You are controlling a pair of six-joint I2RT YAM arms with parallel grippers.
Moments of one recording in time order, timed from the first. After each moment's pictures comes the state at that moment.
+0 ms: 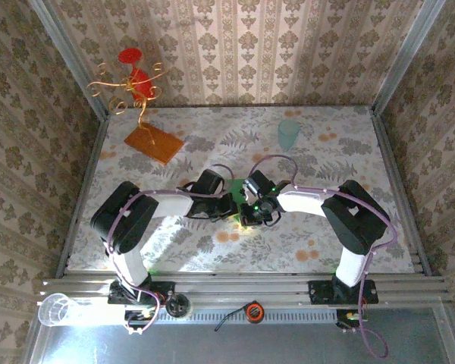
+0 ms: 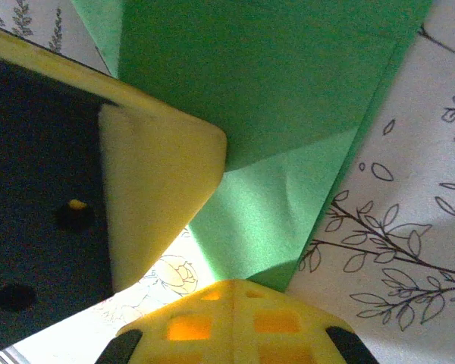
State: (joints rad) left arm -0.71 1.77 0.81 0.01 0.47 -0.91; right arm 0.68 1.79 0.97 -0.39 -0.34 0.53
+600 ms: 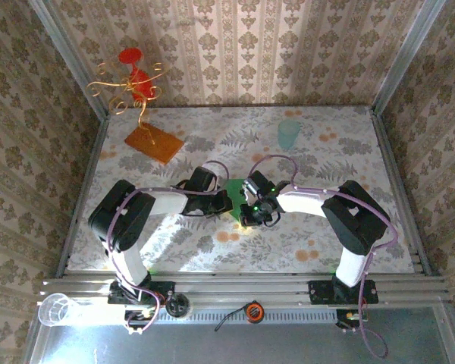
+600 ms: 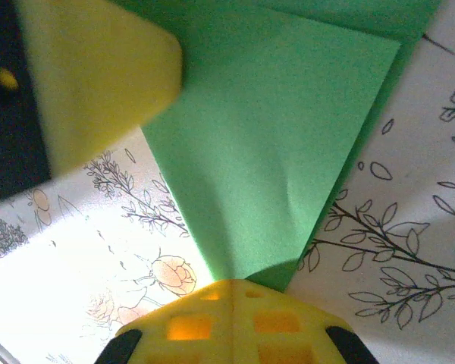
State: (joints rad) left arm -0.62 1.77 0.79 0.04 0.49 -0.78; right arm 0.68 1.78 0.97 -0.40 -0.32 0.52
